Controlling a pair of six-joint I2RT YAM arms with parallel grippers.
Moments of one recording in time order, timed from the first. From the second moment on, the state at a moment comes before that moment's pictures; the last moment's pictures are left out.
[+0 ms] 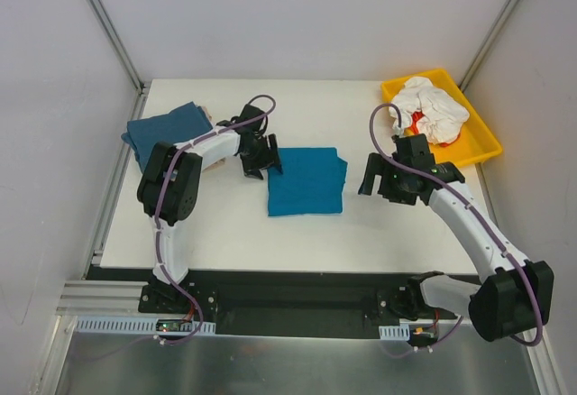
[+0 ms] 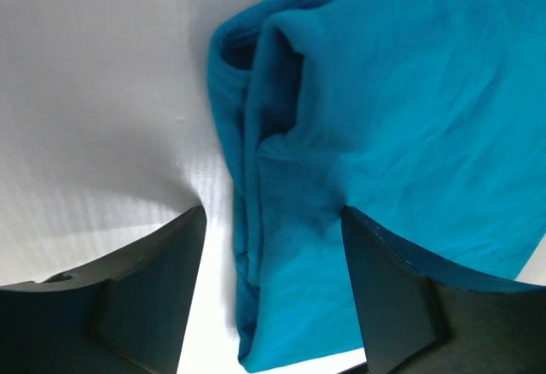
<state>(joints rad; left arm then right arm) -0.41 2.00 1.40 -0.56 0.25 -0.64 0.30 1.20 0.96 -0.79 -0.08 0.44</state>
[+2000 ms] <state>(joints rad) -0.27 1.83 1.97 -0.89 -0.51 0.02 0.29 1.08 0.80 -0.77 0.21 0.32</state>
